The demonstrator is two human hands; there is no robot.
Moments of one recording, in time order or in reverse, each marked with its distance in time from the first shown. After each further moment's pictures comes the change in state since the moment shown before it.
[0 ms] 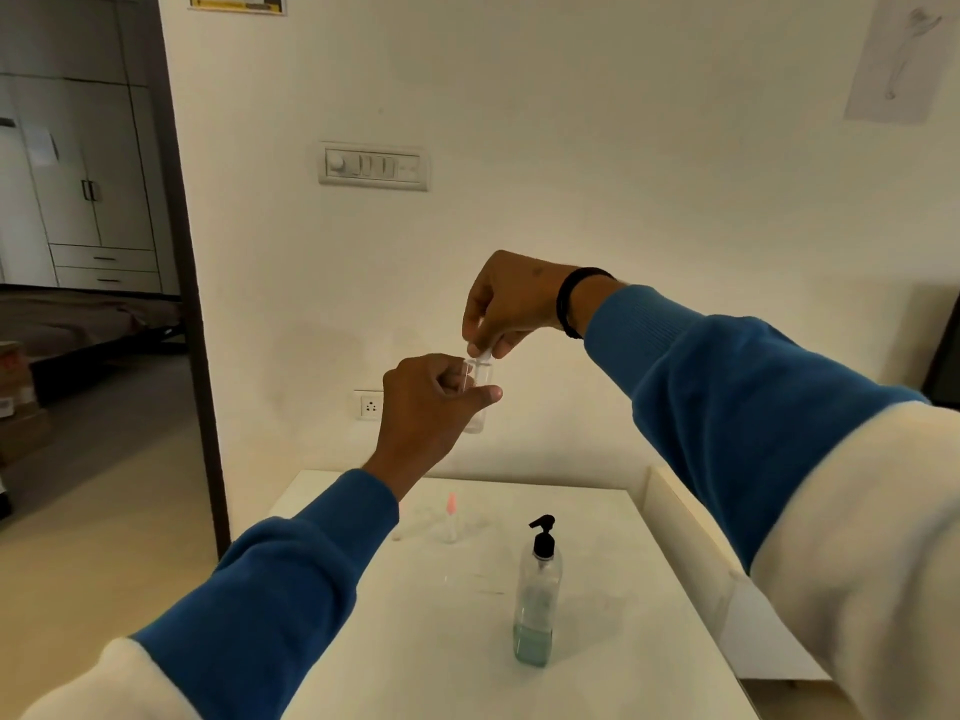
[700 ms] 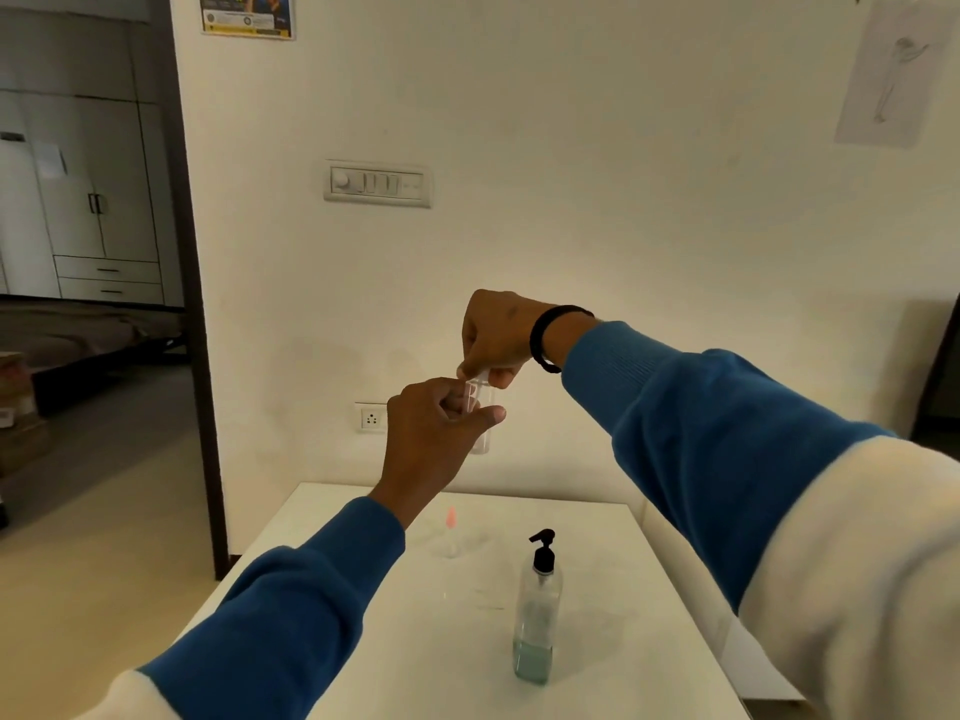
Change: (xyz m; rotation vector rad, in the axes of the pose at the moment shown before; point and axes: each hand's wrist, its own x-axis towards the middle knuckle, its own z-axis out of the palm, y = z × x) left_hand -0.013 0.004 0.001 -0.008 0.013 -0.065; right_hand 0.005 -0.007 0.020 -0.217 0.011 0.024
